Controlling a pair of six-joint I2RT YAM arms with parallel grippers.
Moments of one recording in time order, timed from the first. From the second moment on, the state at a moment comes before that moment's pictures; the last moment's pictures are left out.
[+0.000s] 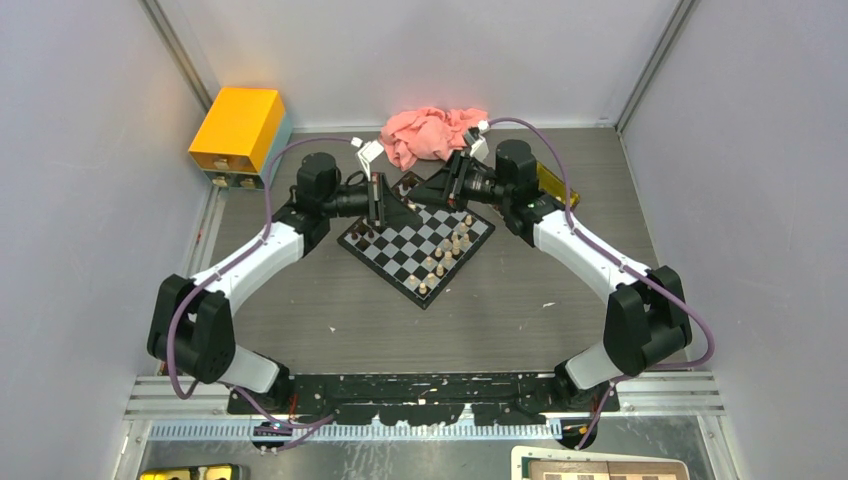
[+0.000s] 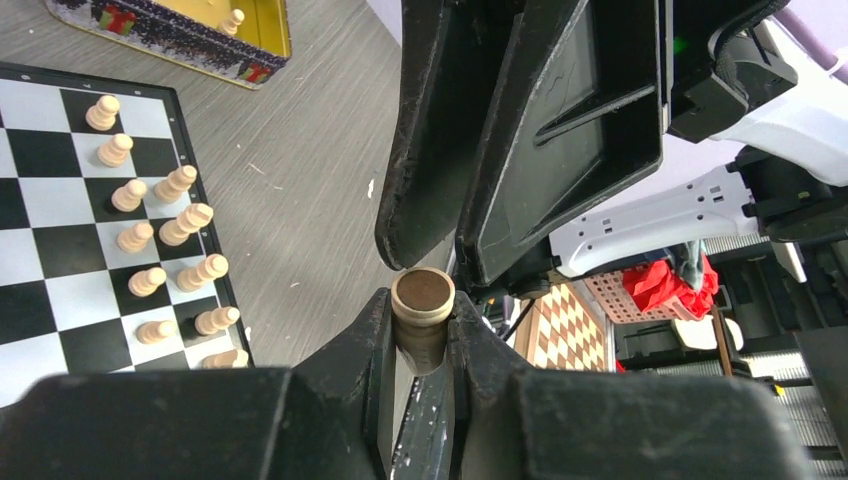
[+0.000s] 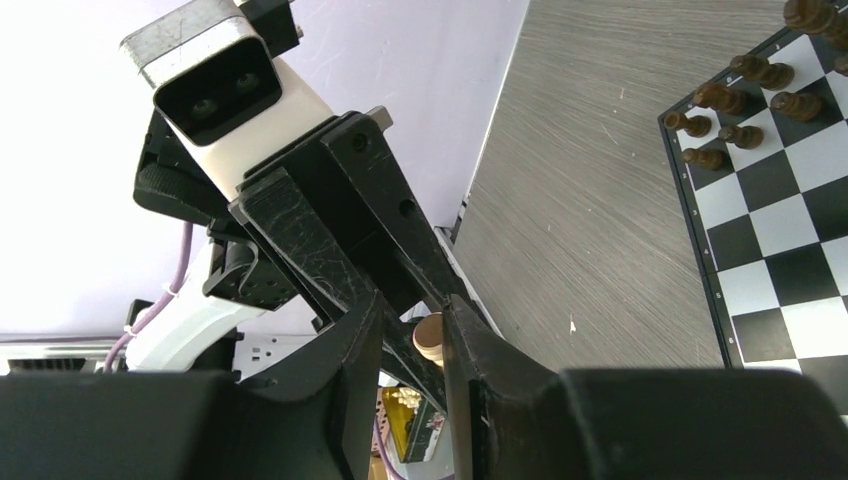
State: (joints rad) left arm -0.42 1.45 1.03 0.19 0.94 -0.64; right arm 0.45 1.49 1.12 0.16 -0.73 1.07
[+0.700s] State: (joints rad) left arm -0.41 1.49 1.03 0.28 0.99 -0.74; right arm 0.45 1.49 1.08 0.26 -0.75 1.10
